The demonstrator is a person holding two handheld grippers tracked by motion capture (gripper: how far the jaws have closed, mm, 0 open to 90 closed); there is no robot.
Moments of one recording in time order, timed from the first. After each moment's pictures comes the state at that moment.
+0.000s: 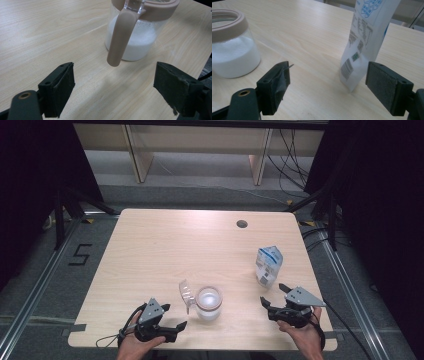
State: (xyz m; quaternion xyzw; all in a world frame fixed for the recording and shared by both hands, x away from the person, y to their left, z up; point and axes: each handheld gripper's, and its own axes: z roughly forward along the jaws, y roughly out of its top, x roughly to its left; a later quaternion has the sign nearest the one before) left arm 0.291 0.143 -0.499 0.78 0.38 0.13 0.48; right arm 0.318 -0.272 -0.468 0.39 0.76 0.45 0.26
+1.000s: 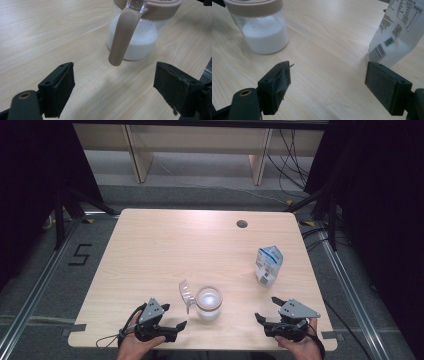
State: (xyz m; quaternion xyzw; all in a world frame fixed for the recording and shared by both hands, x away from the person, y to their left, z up) left arm 0.293 0.145 -0.499 0.79 0.37 0.13 0.47; right arm 0.292 -0.261 -0.477 0.35 0.80 0.43 0.22
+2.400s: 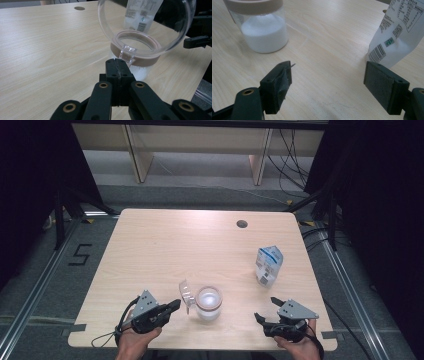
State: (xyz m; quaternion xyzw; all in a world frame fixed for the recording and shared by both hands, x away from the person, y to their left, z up) left arm 0.292 0.143 -0.464 0.74 0.38 0.16 0.54; right arm 0.293 -0.259 -0.478 0.34 0.80 0.43 0.24
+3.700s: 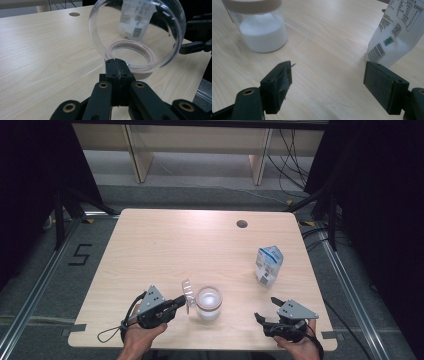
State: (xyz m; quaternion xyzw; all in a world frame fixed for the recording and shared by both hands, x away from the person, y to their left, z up) left arm 0.300 0.131 -0.454 0.75 0.36 0.16 0.54; right arm 0.292 -0.258 -0.479 0.35 0.80 0.42 0.23
